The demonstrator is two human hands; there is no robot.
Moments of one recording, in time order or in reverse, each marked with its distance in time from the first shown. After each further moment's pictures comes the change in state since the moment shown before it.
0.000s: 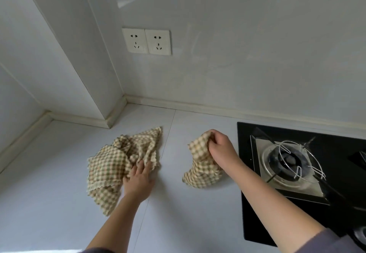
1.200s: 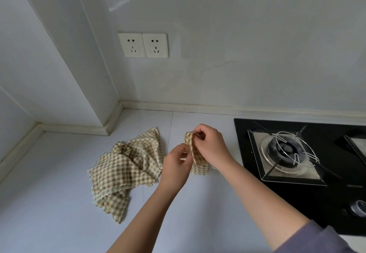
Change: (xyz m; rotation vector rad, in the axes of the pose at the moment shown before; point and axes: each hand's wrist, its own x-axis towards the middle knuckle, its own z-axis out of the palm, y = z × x) left_hand -0.063 0.078 -0.075 -1.006 0.261 0.490; right_hand -0.016 -0.039 0.053 -0.144 0.177 -0.057
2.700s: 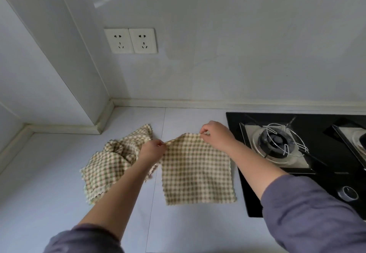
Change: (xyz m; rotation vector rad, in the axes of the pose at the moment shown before) left_hand 0.070 -0.061 -0.025 0.403 -0.152 -0.412; right_hand 0.053 0.081 -0.034 -0.605 -0.232 -0.088
